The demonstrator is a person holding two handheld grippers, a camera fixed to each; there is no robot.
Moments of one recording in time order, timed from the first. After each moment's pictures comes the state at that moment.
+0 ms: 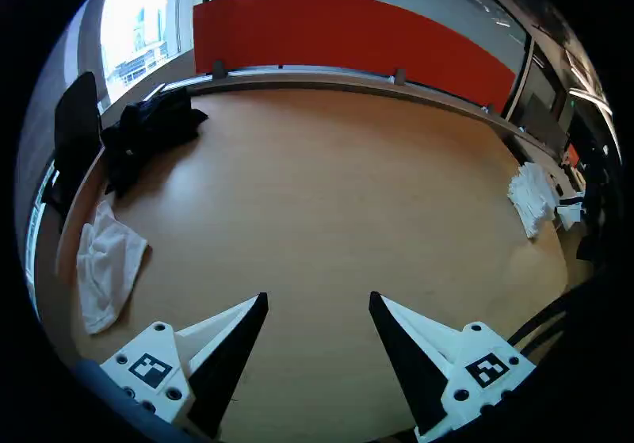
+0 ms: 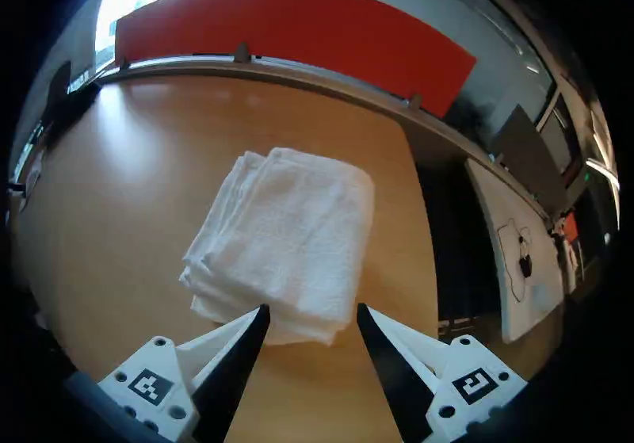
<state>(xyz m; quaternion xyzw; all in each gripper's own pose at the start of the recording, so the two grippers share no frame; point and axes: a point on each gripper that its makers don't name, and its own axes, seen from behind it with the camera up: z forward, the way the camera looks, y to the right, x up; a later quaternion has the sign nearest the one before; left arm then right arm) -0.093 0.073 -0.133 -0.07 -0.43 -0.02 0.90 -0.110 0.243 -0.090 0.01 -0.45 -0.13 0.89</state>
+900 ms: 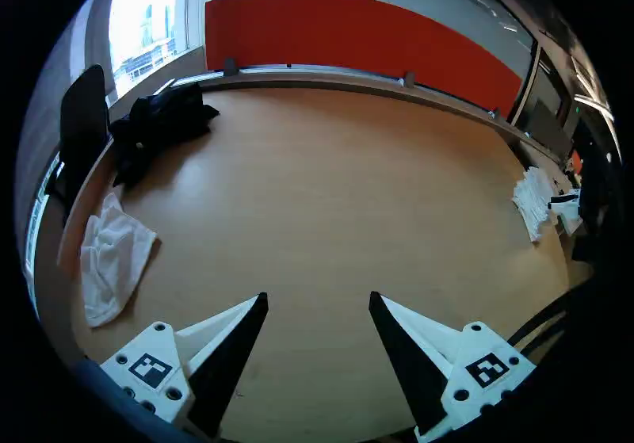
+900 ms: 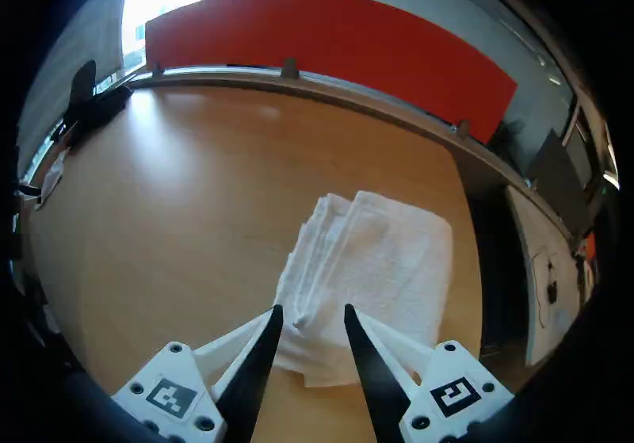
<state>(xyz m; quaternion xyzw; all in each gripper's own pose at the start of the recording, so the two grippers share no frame) -0.094 0.058 -0.138 -0.06 -0.43 -0.03 0.90 -0.117 0.159 -0.060 0.09 -0.43 -0.11 0.89</state>
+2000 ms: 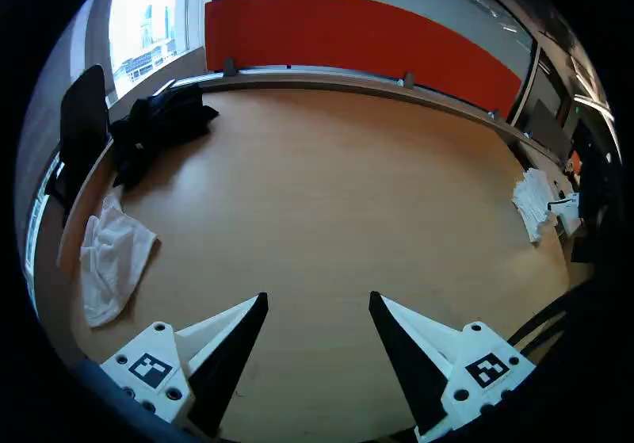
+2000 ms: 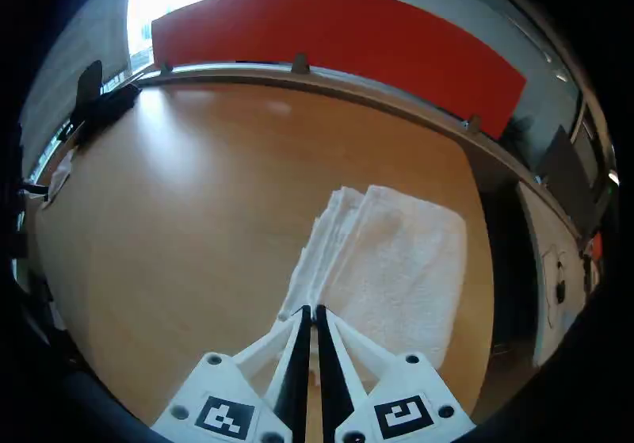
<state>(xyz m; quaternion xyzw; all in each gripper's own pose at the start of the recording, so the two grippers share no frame) -0.093 0.058 -0.138 -0.06 -0.43 -0.03 0.90 -0.124 0.150 -0.065 0.11 -0.44 -0.10 0.89</state>
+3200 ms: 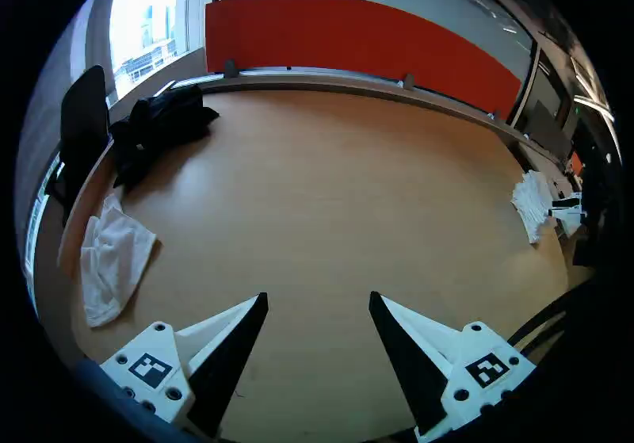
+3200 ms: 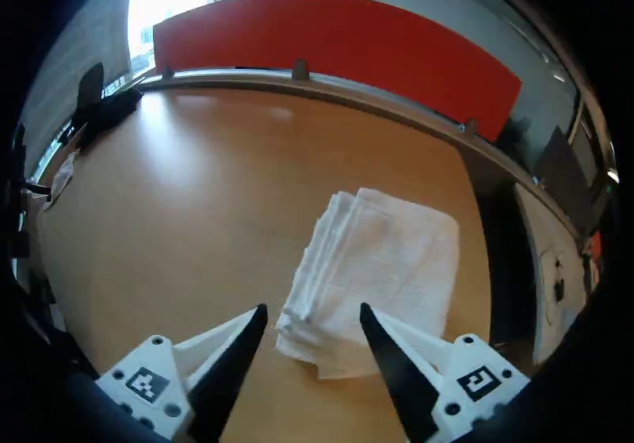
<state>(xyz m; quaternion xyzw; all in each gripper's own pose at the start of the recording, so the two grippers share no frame) -0.091 0.058 -0.138 -0.06 -0.42 -0.03 0.90 -0.113 0.149 -0.073 0.11 -0.43 -0.10 0.89</state>
